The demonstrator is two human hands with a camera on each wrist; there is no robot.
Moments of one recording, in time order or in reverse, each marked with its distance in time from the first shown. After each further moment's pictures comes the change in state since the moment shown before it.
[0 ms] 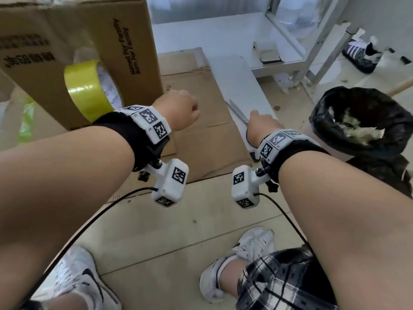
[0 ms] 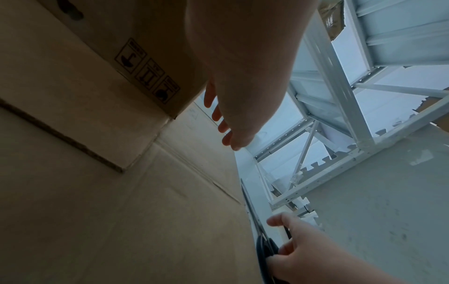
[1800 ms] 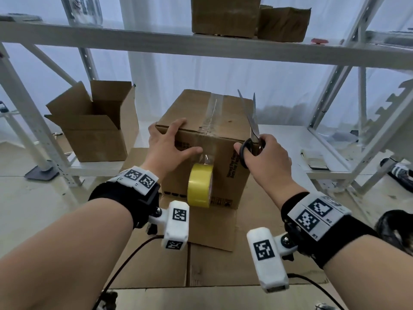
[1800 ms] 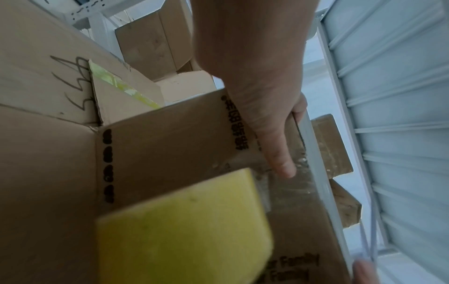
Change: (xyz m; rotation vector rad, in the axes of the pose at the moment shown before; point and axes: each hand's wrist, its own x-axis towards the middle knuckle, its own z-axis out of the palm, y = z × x) left_hand -0.103 -0.200 -0.093 -0.656 0.616 -0.452; right_hand -0.052 -0.204 -0.123 0.661 0.518 -0.366
